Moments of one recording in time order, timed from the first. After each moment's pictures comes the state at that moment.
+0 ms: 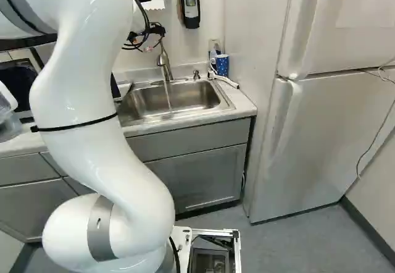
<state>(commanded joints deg) 14.2 -17.2 -86.4 -10.7 1.6 5.4</state>
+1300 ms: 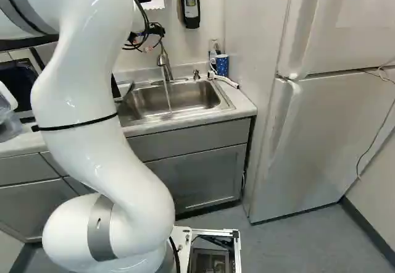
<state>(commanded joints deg) 14.4 -17.7 -87.0 -10.7 0.8 5.4</state>
